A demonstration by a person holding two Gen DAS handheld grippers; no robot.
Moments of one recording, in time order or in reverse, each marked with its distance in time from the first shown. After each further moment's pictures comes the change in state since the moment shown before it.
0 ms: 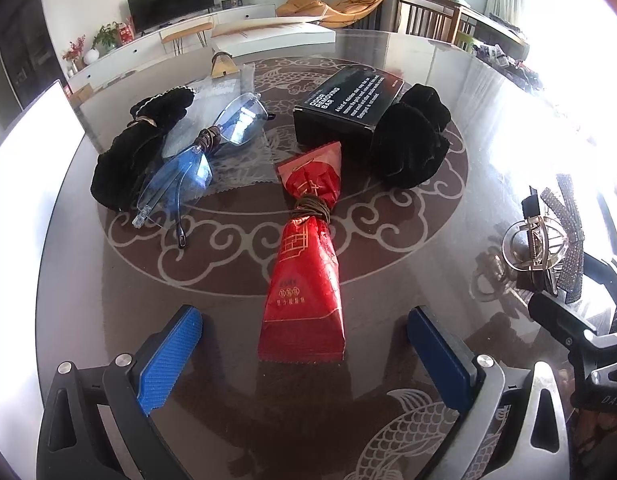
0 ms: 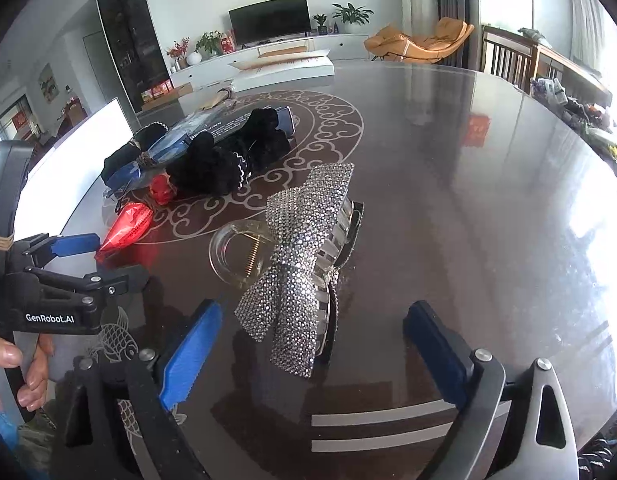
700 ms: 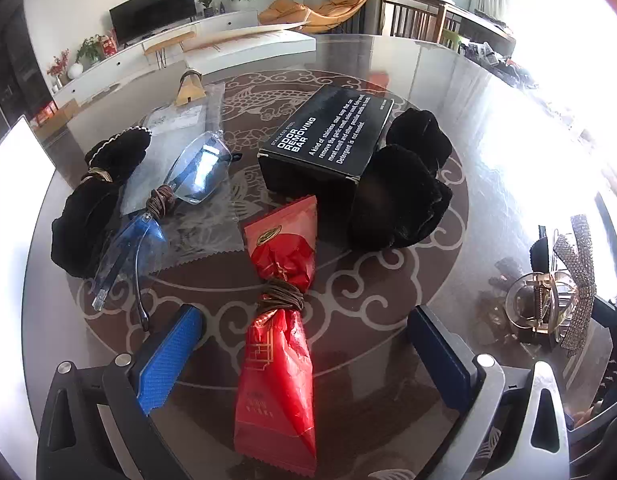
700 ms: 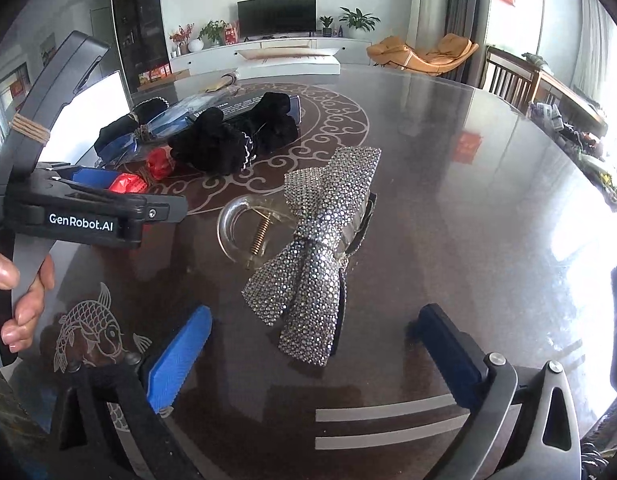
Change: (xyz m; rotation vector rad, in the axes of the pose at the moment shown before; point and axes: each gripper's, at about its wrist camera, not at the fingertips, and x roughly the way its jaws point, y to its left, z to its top) left arm 0.021 -0.013 0.037 0.044 -0.018 -0.026; right arm 0.004 0.013 -0.011 -0.079 -0.011 -0.074
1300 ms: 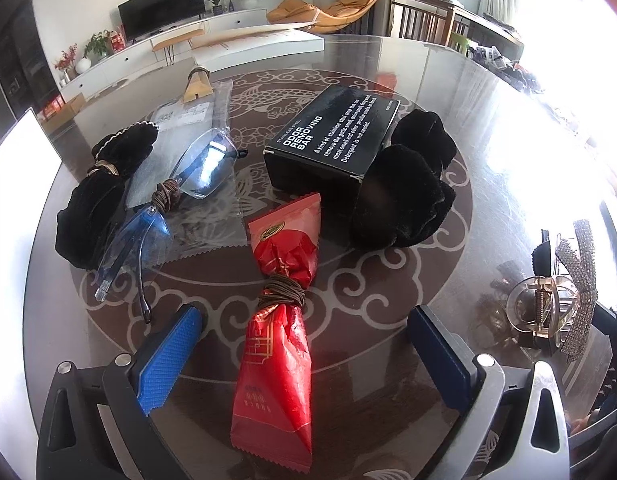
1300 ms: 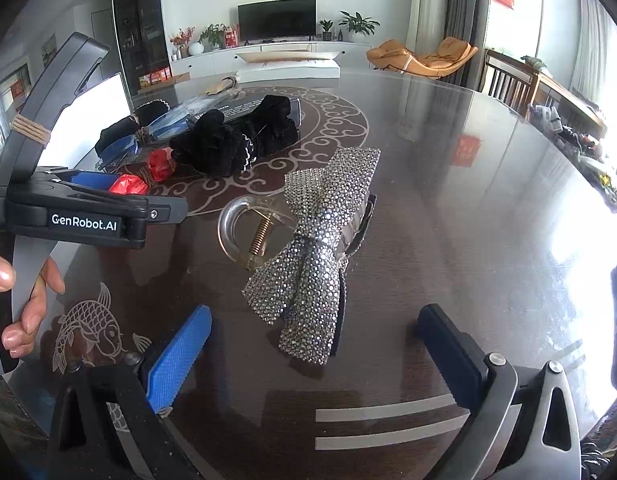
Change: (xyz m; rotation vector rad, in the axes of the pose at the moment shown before) left arm -0.001 -0.001 -0.001 -0.026 0.003 0.016; right arm -0.001 0.000 -0.001 -0.001 -0.010 -0.002
